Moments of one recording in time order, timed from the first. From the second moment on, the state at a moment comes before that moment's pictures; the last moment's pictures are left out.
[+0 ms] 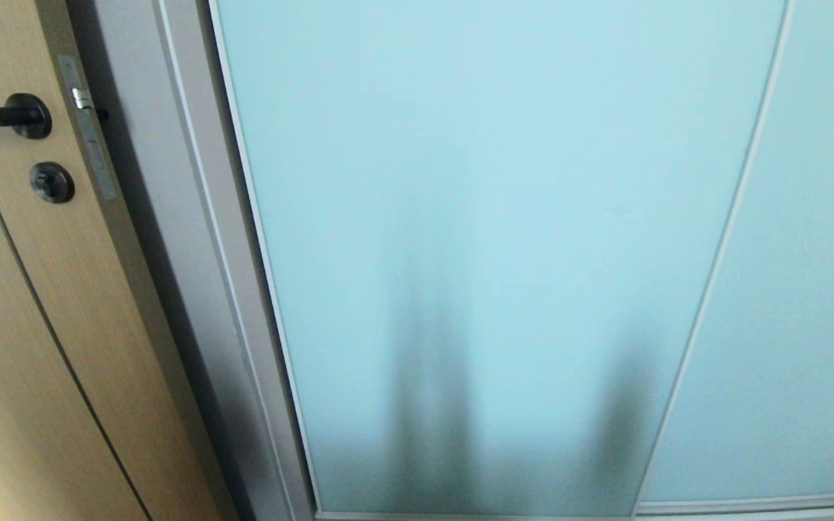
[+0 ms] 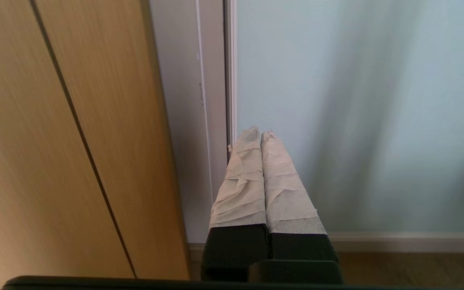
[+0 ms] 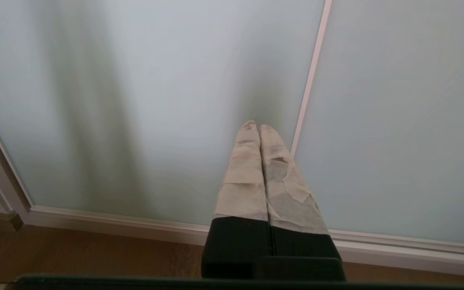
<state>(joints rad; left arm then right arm) -0.01 0.01 -0.01 -0.04 -0.05 -0.01 0.01 0.00 0.00 0.00 0.02 -0.03</state>
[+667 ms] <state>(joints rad) -0.01 0.00 0.00 0.01 -0.05 0.16 0.01 0.00 0.00 0.00 0.02 -0.03</state>
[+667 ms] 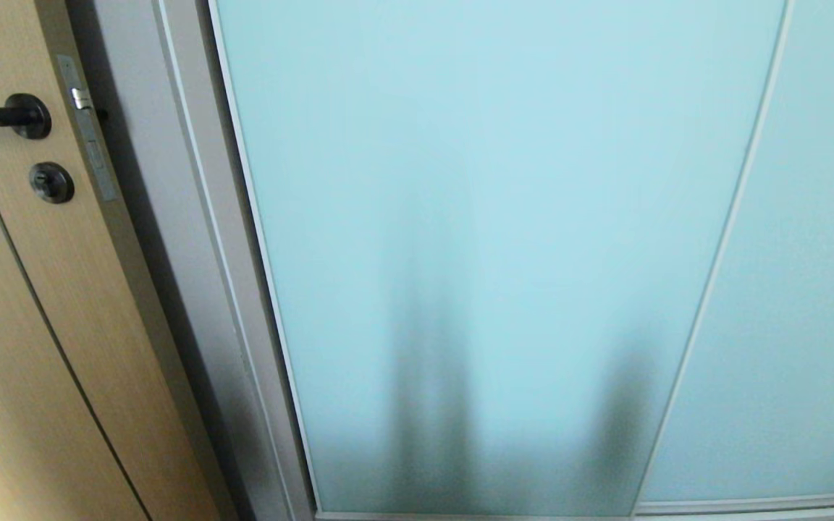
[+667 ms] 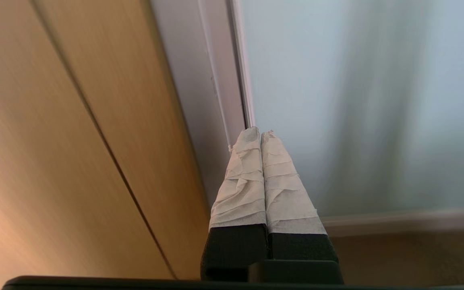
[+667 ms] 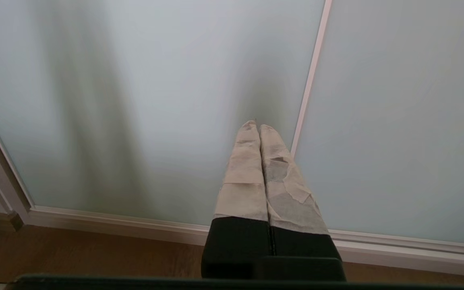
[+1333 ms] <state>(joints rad) -0.01 0.00 0.00 0.01 -0.03 0.09 0.01 0.00 0.00 0.00 0.02 -0.03</state>
